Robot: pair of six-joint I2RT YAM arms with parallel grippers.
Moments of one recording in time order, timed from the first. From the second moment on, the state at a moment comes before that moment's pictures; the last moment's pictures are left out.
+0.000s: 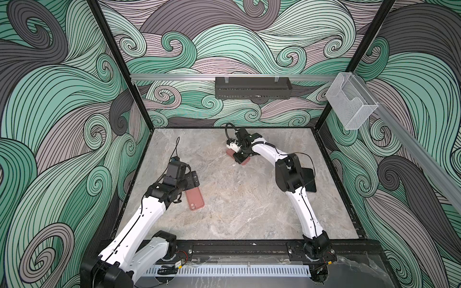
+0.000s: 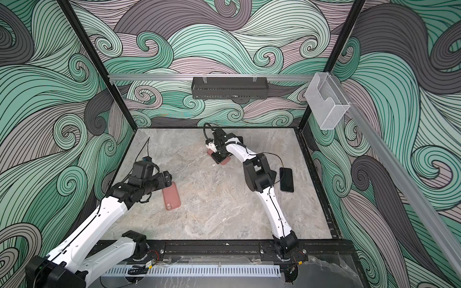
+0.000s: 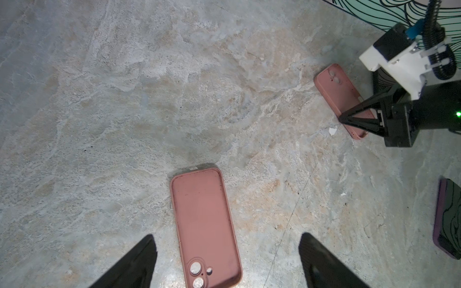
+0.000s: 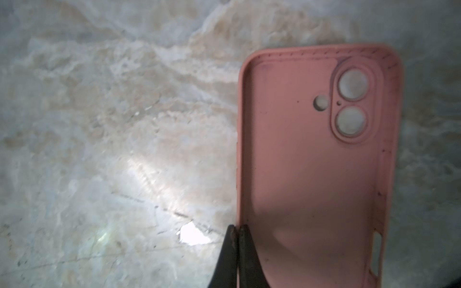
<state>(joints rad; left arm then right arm) -0.29 0.96 0.75 -0.65 -0.12 -0.53 0.54 2.48 2.16 -0.94 -0.20 -0.33</state>
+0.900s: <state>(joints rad) -0.28 0.95 0.68 -0.55 -0.06 -0.57 0.81 1.96 1.40 -0.83 -0.17 -0.30</state>
